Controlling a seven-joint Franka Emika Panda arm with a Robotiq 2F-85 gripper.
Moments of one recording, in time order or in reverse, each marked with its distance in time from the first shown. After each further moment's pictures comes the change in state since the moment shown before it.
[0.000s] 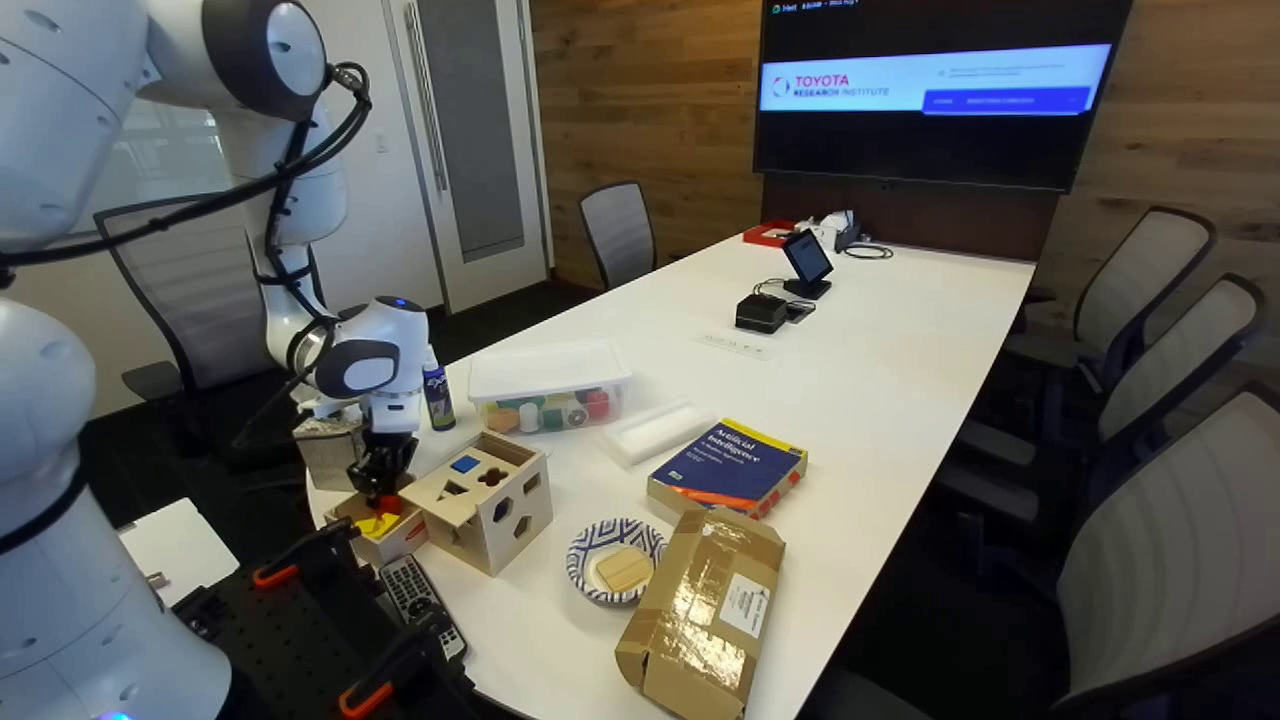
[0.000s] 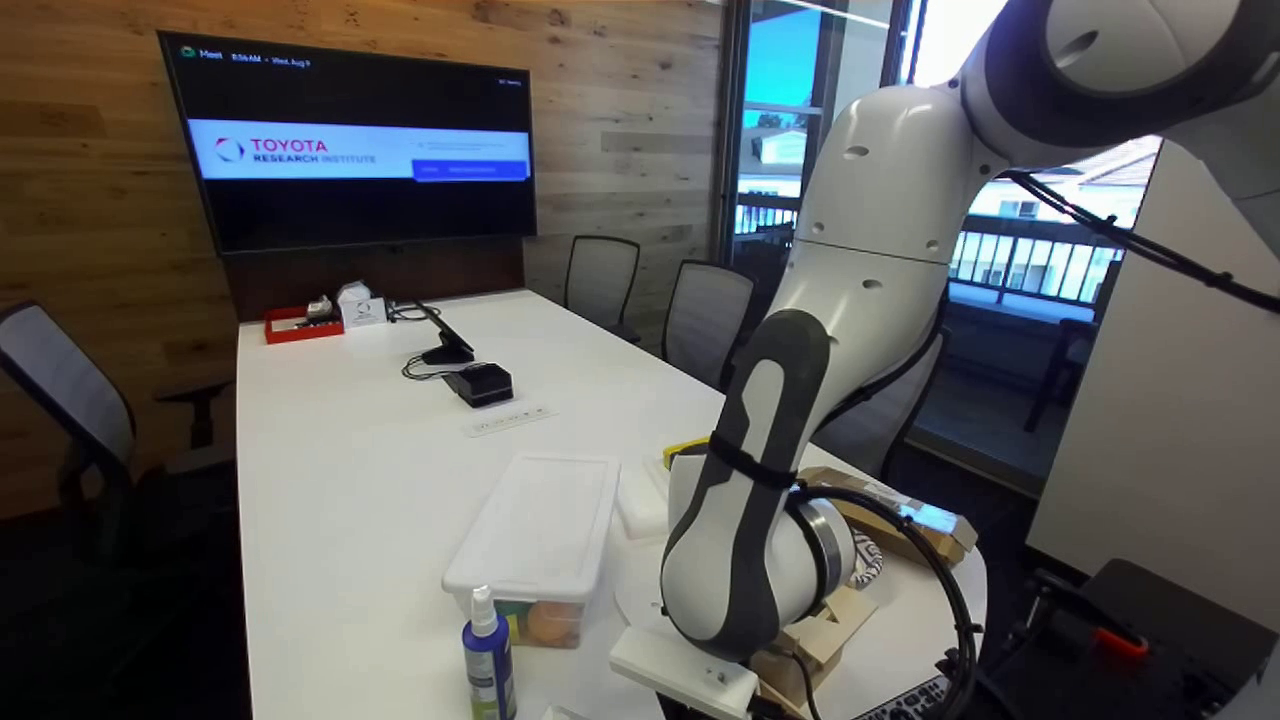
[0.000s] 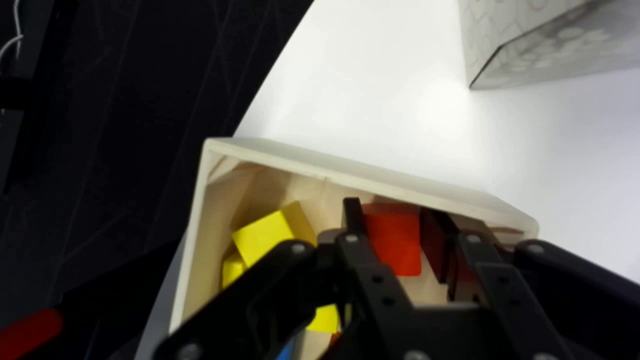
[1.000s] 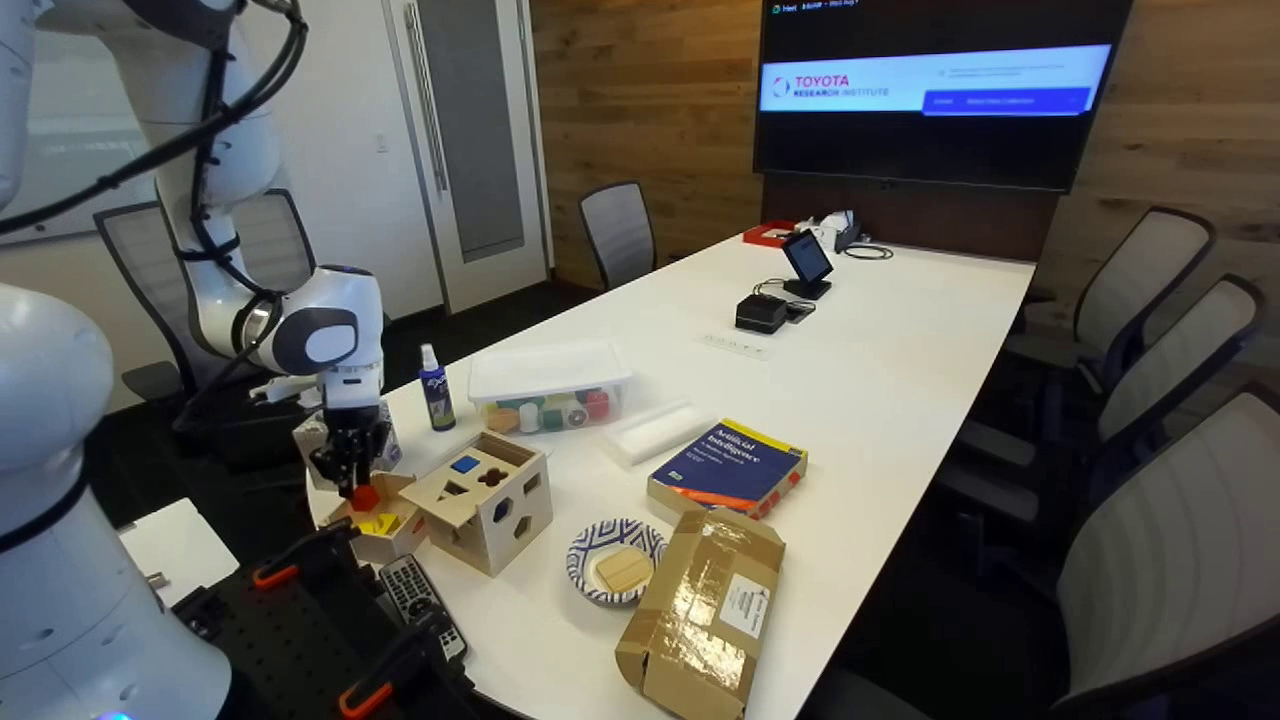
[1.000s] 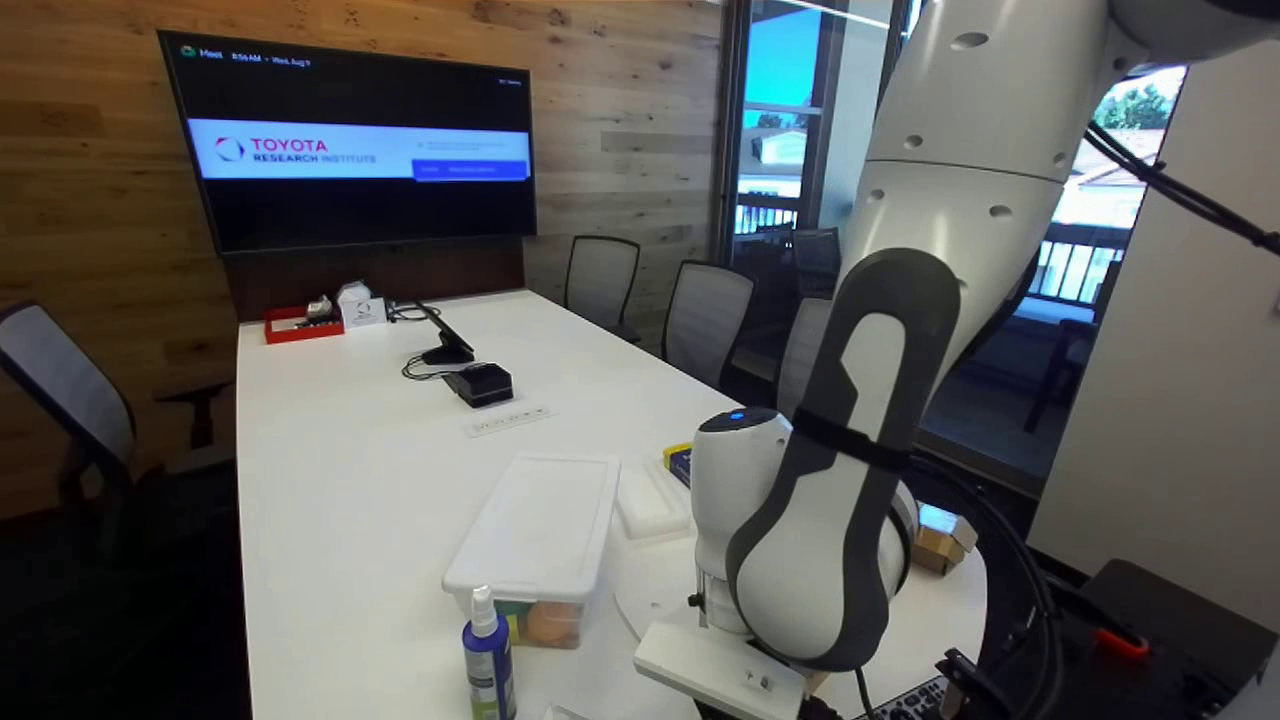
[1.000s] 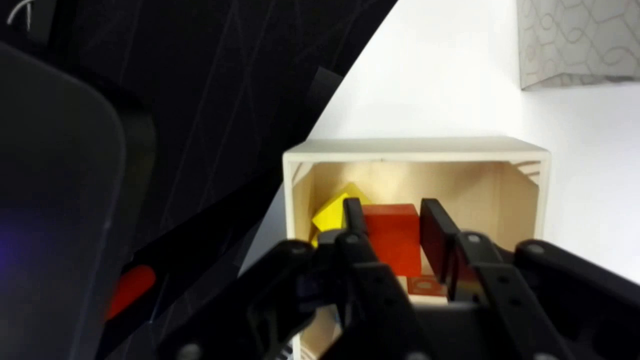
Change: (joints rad) arm 0.143 -0.221 -0.068 -0.197 -0.123 -0.001 0.211
